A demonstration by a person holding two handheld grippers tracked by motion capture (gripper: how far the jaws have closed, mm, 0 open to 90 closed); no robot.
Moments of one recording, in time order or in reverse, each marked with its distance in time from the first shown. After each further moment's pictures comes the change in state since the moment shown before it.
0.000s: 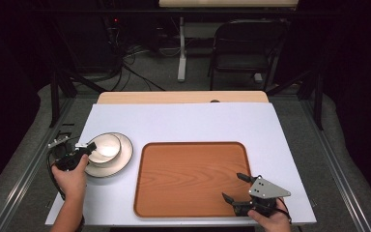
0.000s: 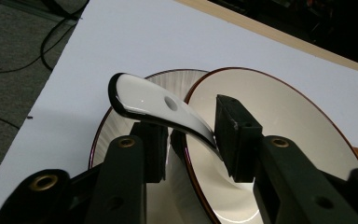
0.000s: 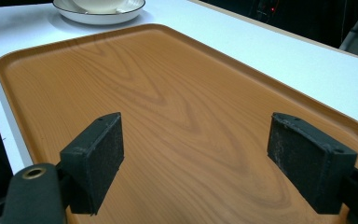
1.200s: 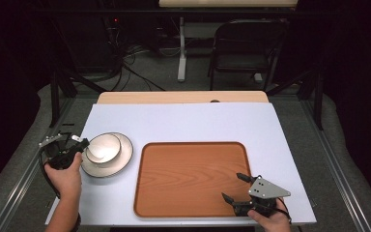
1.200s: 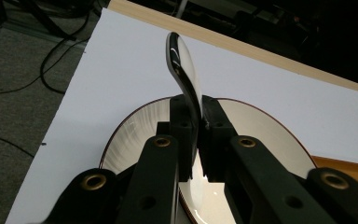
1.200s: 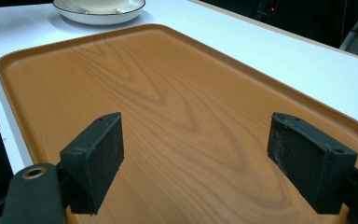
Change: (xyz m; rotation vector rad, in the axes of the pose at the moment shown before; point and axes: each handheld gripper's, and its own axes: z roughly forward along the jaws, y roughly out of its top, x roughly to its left) left arm -0.004 0.014 -0.019 -0.058 -0.024 0.022; right arm 0.000 0.000 0.000 0.000 0.001 0.000
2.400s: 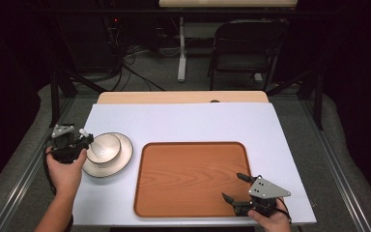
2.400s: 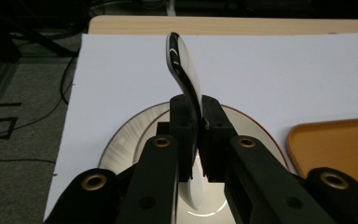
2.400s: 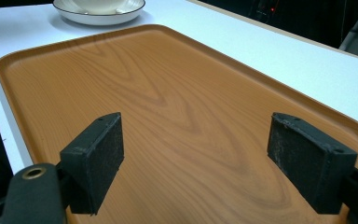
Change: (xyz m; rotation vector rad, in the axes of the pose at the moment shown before) left arm -0.049 0.026 -0.015 0.112 0.039 0.294; right arm 0.000 0.000 0.000 -0.002 -0.001 0.000
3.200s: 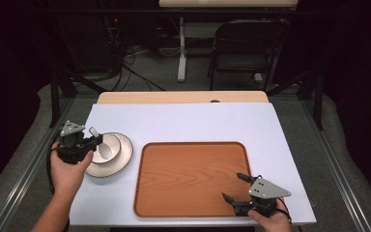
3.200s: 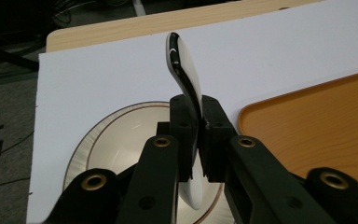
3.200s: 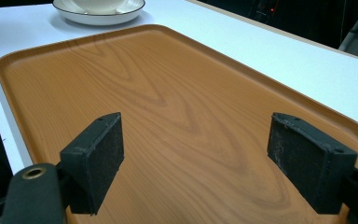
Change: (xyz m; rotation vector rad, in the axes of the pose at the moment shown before) left arm -0.036 0.017 -0.021 0.039 -0.096 0.150; right arm 0.000 0.000 0.000 0.001 0.000 -0.002
